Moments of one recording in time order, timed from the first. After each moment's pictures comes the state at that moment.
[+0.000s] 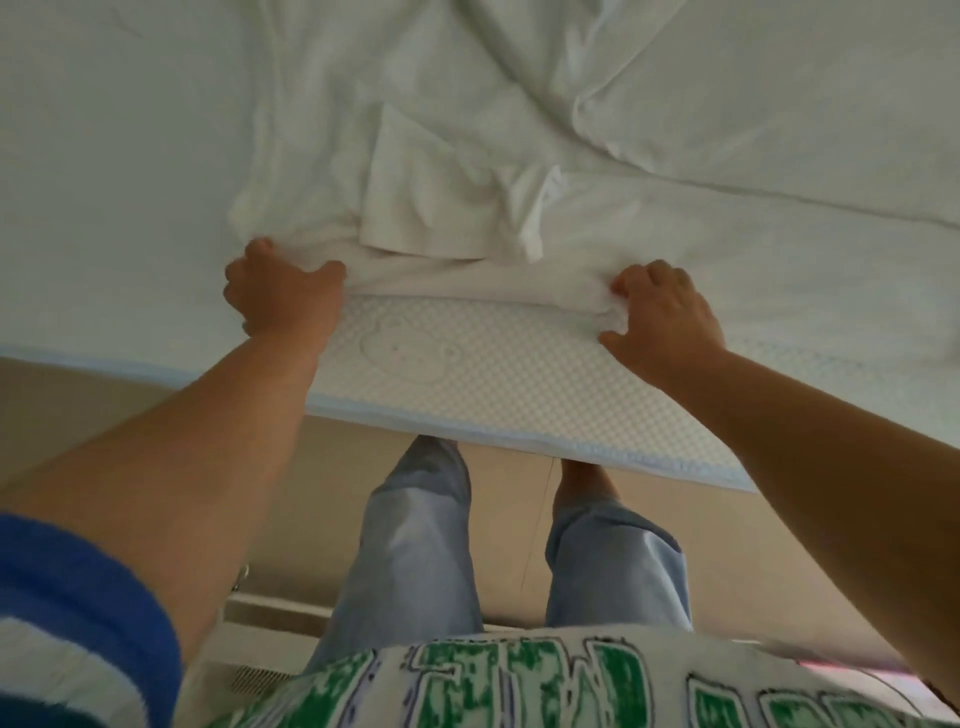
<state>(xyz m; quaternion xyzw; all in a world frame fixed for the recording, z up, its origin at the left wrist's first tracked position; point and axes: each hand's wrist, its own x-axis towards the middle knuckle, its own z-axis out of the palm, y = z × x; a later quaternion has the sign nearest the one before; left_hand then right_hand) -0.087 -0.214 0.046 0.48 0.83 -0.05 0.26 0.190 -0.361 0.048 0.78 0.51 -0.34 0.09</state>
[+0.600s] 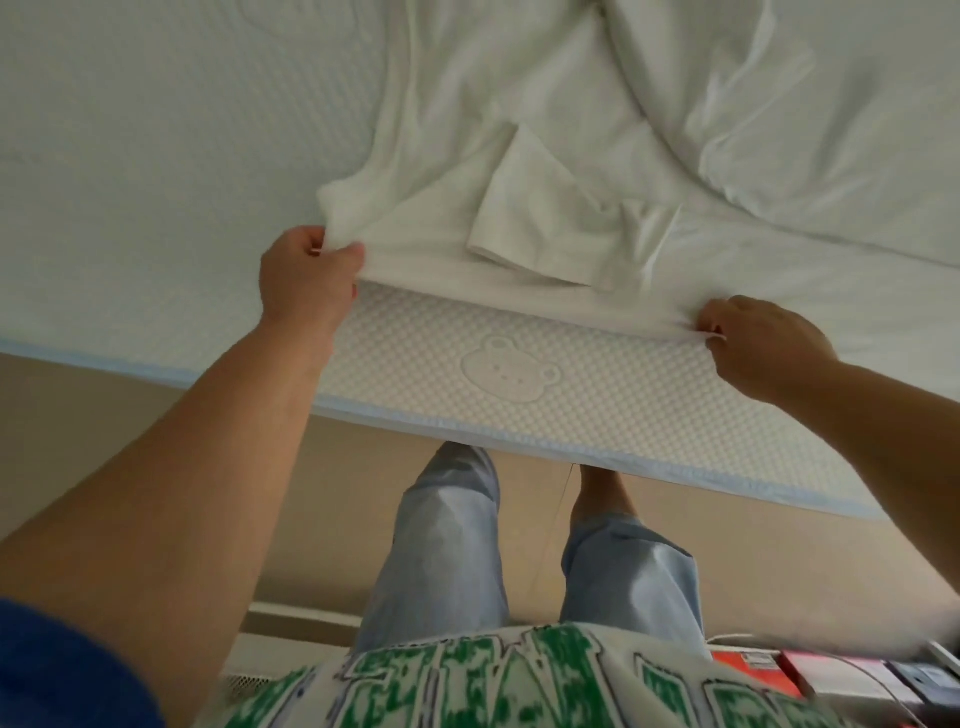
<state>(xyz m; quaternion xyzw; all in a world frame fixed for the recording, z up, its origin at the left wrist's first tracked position) -0.180 -0.155 0.040 0.39 0.76 0.12 0.50 0.170 -0.327 0.062 0.75 0.52 -0.32 0.24</state>
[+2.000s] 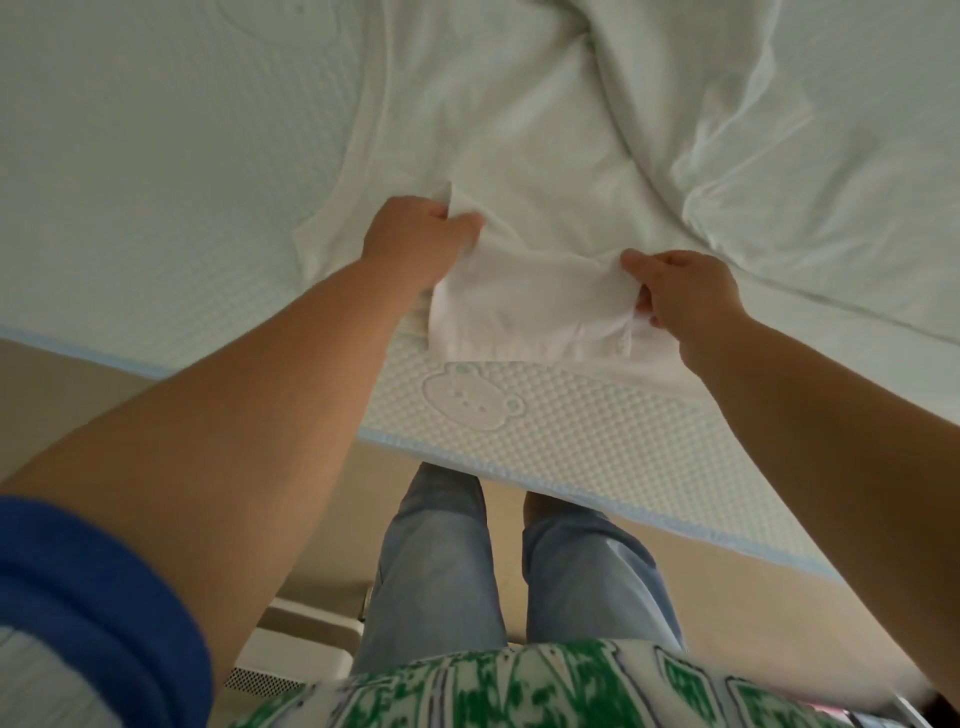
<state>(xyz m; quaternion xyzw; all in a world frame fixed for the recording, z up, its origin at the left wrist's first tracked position) -0.059 -0.134 0.038 0.55 0.69 -0.07 0.46 0.148 -0.231 0.047 0.85 0.13 -0.49 -0.14</state>
